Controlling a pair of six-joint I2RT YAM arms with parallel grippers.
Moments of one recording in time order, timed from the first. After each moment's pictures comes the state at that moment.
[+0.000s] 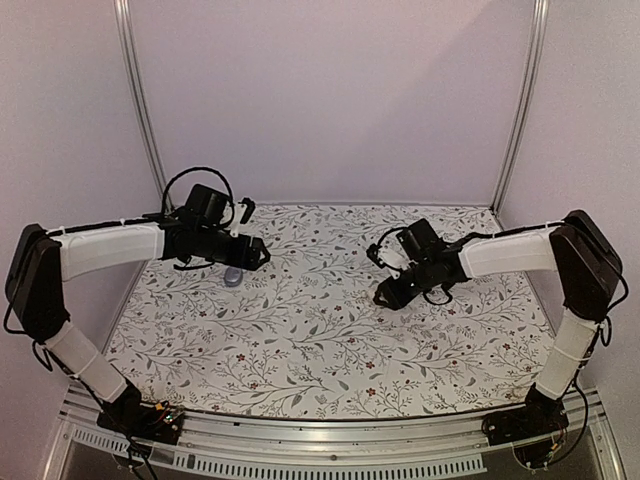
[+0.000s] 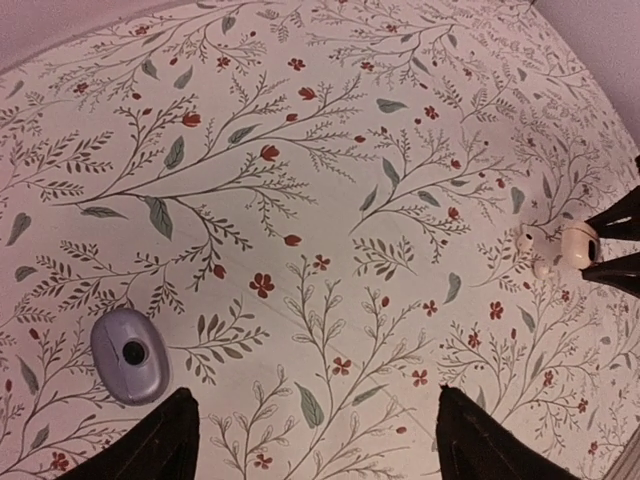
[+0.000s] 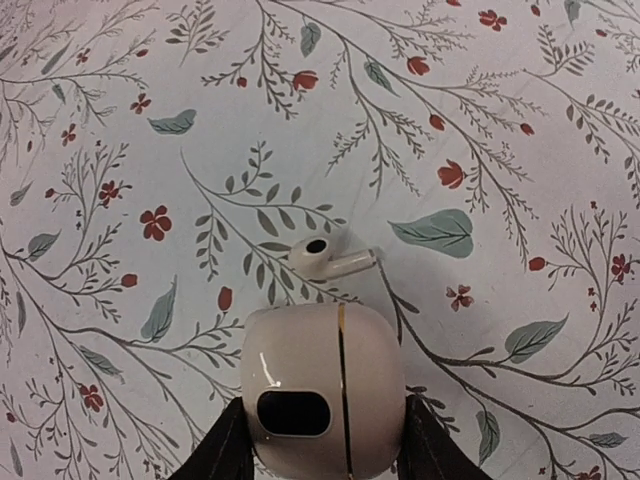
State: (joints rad) left arm -0.51 1.57 1.06 -0.29 0.07 -0.19; right arm 0.66 1.83 1.06 -0.22 -0.14 -0.04
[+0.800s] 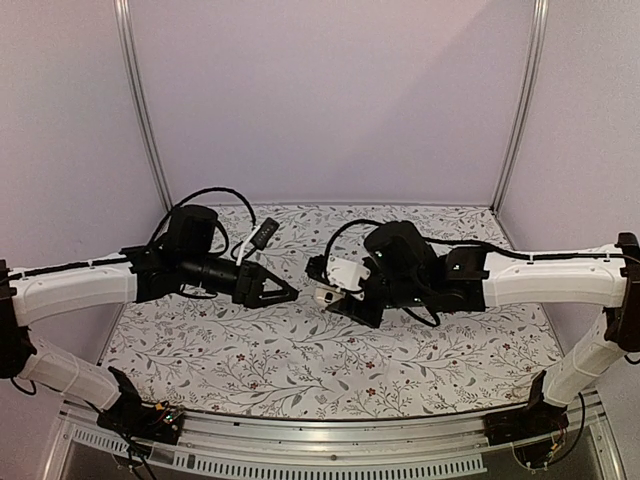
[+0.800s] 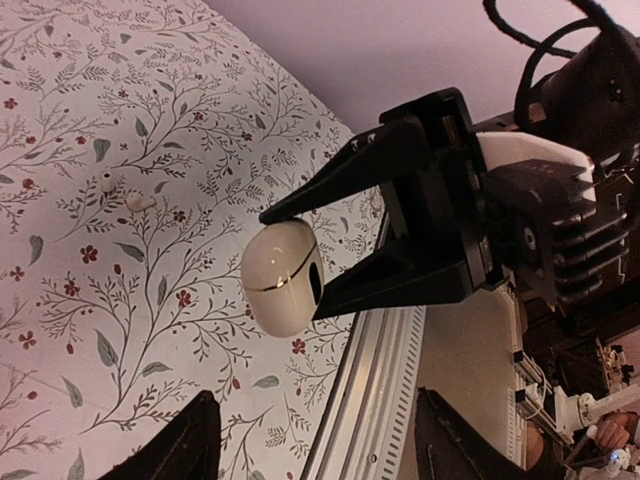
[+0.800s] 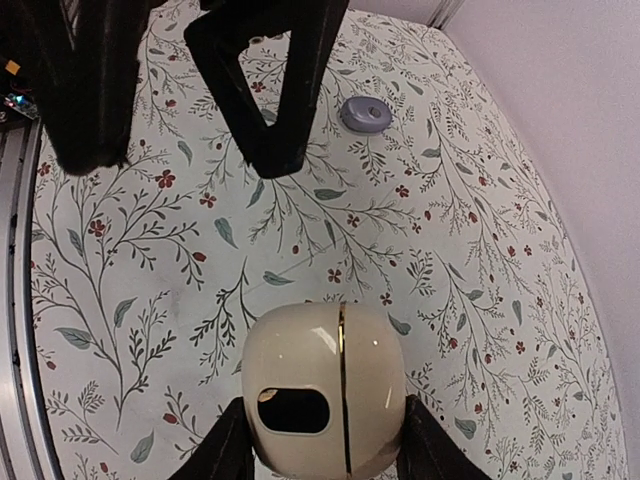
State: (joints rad) left arm -0.71 1.28 0.82 -0.06 0.73 -0.38; right arm 1.10 1.54 1.13 -0.24 0.08 -0.36
